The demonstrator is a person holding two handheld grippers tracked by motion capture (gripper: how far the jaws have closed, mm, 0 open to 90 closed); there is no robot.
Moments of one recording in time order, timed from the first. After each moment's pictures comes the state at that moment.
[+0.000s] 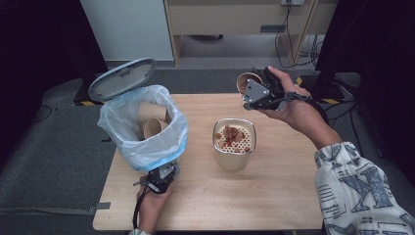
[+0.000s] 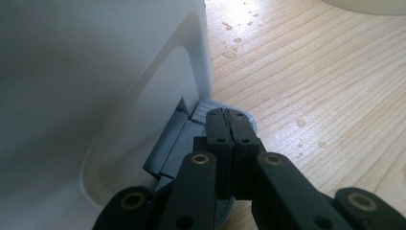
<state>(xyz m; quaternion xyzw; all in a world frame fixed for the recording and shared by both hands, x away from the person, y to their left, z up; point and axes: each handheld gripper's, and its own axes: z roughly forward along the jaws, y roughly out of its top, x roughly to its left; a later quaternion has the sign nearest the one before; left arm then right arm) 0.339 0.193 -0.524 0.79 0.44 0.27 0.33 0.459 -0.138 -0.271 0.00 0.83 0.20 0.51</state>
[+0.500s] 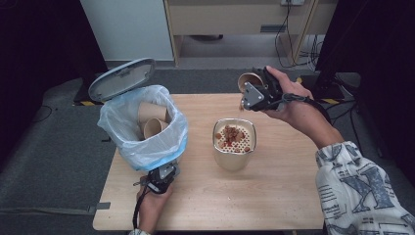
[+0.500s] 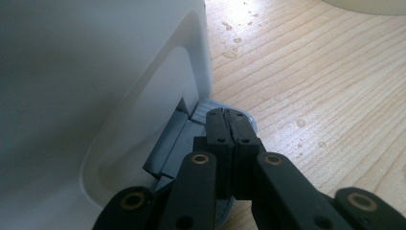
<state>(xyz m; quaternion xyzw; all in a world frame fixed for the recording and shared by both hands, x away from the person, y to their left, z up) 0.339 0.193 -0.524 0.79 0.44 0.27 0.33 0.457 -0.136 -0.273 -0.03 0.83 0.15 0.54</state>
